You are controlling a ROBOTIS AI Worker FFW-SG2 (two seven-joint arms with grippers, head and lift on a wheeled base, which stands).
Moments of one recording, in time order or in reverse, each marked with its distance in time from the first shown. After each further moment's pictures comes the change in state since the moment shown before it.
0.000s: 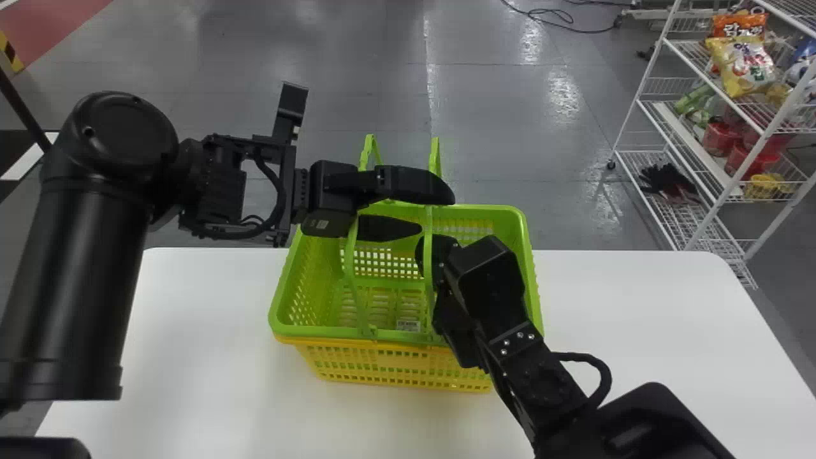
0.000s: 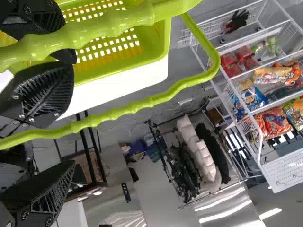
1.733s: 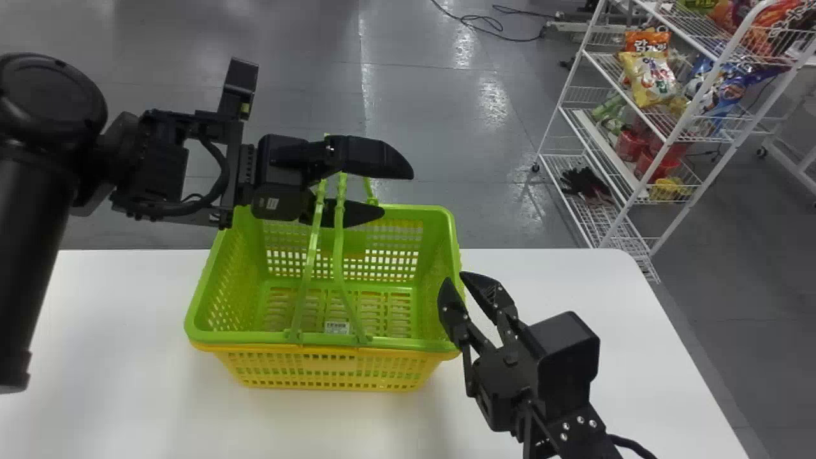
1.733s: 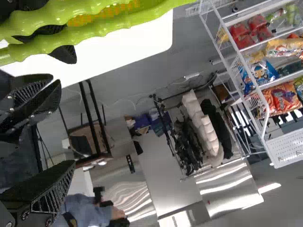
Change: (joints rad) left arm -0.086 -0.032 -0.021 0.145 0.102 -0.001 -0.028; right arm 0.347 -0.055 -0.253 -0.171 -0.098 -0.218 -0.017
